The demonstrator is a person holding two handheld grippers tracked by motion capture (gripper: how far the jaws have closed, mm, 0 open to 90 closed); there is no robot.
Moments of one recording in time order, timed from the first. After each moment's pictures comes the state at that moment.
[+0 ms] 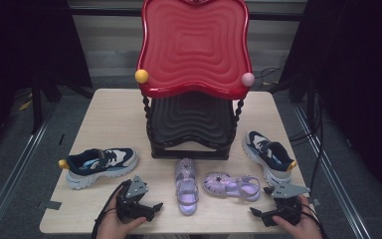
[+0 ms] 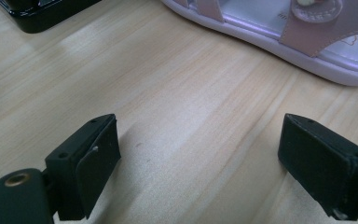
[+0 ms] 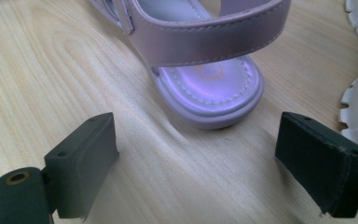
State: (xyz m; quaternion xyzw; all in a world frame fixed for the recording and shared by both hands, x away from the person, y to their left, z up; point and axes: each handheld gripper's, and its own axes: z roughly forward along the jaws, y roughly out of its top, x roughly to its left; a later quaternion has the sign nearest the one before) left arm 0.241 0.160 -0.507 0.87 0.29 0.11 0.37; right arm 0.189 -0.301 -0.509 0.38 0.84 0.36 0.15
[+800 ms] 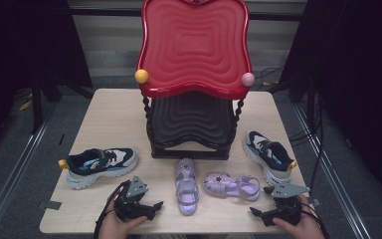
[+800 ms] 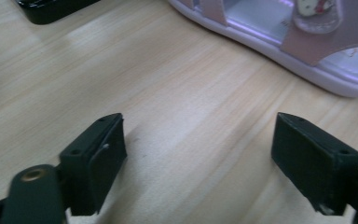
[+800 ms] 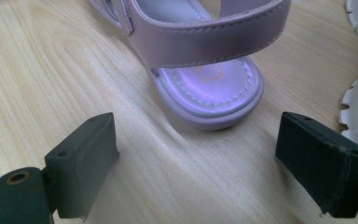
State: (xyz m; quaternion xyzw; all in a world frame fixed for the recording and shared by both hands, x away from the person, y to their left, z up) left arm 0.237 0.157 -0.500 0.86 0.33 0.11 0.37; right arm 0.190 -0.301 -0.509 0.38 0.84 0.36 0.15
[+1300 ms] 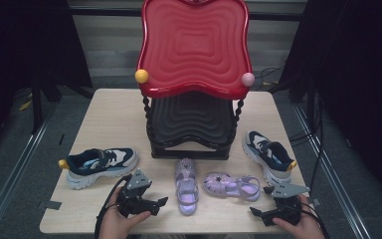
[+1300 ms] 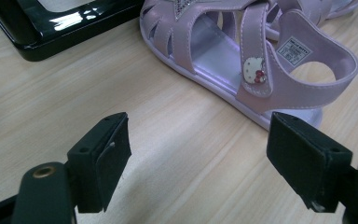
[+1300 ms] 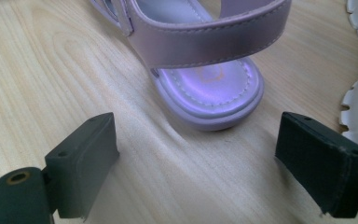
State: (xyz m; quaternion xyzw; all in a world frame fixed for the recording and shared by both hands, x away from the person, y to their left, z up) left arm 0.238 0.143 -0.468 0.85 0.34 0.08 0.39; right arm 0.190 -0.301 -0.509 0.37 0.84 0.36 0.15
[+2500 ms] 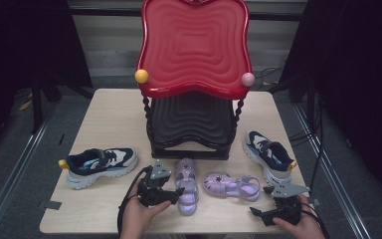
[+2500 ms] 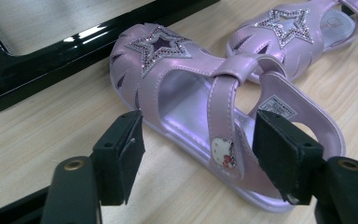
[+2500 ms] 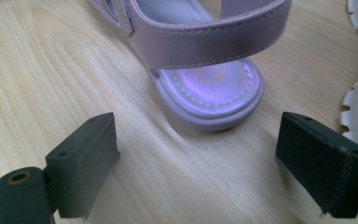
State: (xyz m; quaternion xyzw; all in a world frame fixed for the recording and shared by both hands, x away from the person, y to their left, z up) left arm 0.252 0.093 -0.460 0.85 0.35 0.08 0.39; right arm 0.191 -0.301 -0.509 0.37 0.84 0.36 0.14
